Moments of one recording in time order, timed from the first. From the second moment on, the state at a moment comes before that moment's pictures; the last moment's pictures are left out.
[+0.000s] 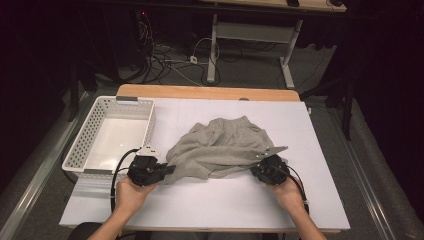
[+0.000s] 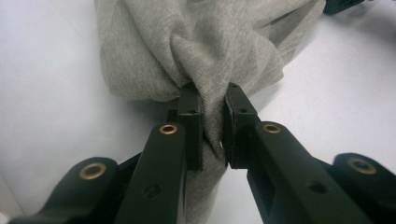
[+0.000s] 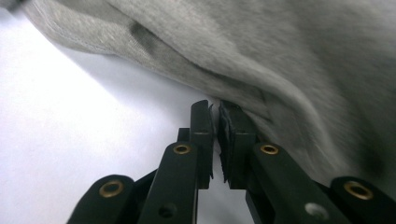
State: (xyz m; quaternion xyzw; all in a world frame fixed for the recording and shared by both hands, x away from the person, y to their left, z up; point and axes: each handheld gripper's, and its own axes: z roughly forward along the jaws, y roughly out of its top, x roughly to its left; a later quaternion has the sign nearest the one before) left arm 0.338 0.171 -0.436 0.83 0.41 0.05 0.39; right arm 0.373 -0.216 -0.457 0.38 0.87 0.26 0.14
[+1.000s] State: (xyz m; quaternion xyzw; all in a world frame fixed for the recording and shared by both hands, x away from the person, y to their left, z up) left arm 0.339 0.177 -0.436 0.82 0.41 0.06 0.39; right arm 0.391 -0.196 -0.455 0.38 0.86 0.27 0.19
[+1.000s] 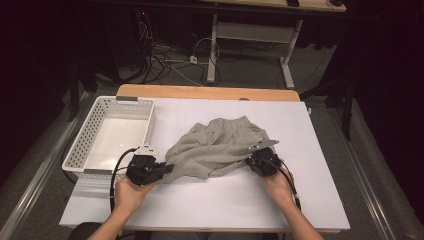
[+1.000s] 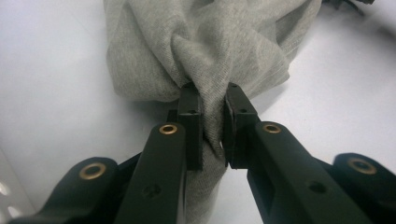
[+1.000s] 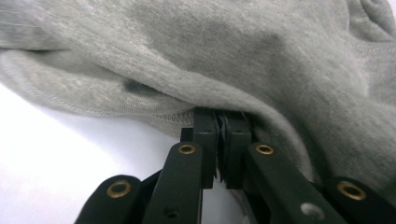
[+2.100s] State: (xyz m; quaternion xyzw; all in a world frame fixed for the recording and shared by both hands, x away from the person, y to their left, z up) left arm 0.329 0.185 -0.428 0.82 0.42 0.05 0.40; right arm 0.349 -0.196 -0.455 0.36 0.89 0.25 0.15
